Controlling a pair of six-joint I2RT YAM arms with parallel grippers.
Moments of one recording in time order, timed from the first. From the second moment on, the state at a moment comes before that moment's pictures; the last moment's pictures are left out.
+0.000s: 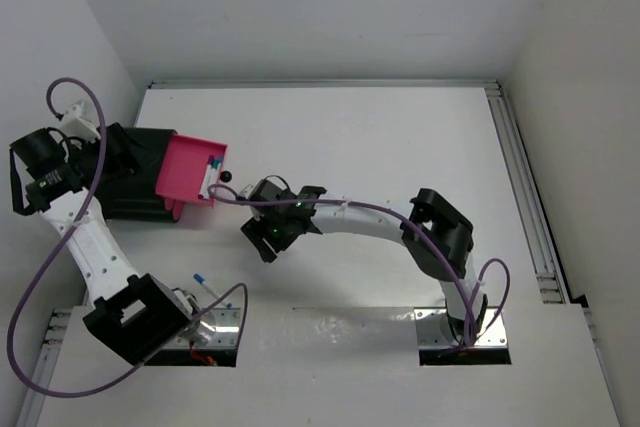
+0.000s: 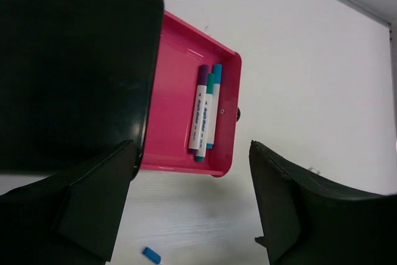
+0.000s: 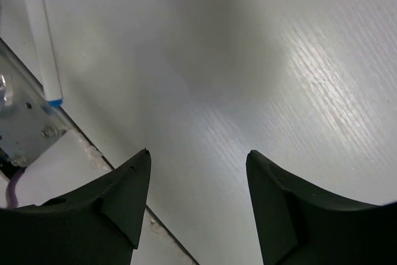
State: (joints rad) left arm 0.71 1.14 1.21 -0.79 0.79 0.02; right arm 1.10 2.01 1.48 -0.51 -0.09 0.28
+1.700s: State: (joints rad) left arm 0.99 1.35 1.54 -1.10 1.14 0.23; right arm 1.35 2.37 1.79 -0.24 -0.02 0.34
